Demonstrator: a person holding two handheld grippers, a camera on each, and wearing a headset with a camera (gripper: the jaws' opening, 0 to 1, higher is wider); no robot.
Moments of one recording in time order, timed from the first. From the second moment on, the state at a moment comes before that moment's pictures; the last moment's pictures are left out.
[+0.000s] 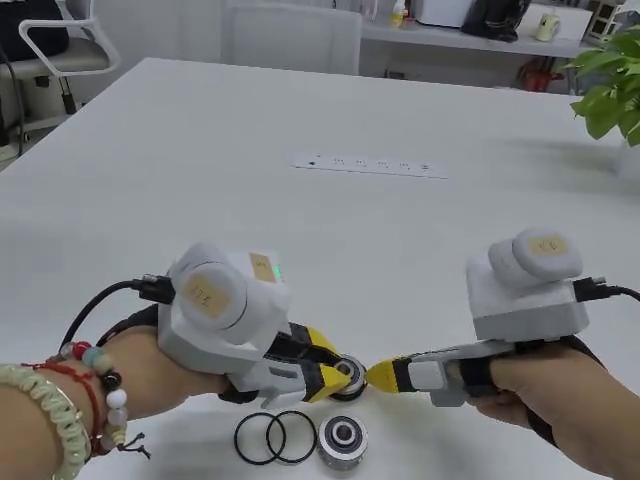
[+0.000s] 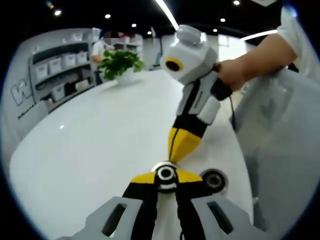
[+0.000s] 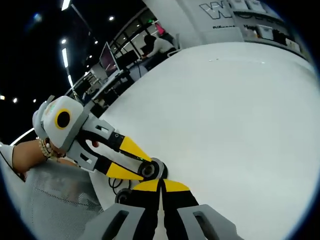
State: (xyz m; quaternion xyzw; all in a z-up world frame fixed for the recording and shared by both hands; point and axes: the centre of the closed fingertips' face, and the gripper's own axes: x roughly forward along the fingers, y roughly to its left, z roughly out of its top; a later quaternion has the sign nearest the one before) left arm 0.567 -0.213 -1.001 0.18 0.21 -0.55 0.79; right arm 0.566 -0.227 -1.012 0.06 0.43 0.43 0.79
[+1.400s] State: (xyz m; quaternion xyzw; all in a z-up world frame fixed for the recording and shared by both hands) left arm 0.567 -0.213 -1.000 0.17 0.21 -0.55 0.79; right arm 0.562 -0.215 -0.999 0.10 0.43 0.44 0.78
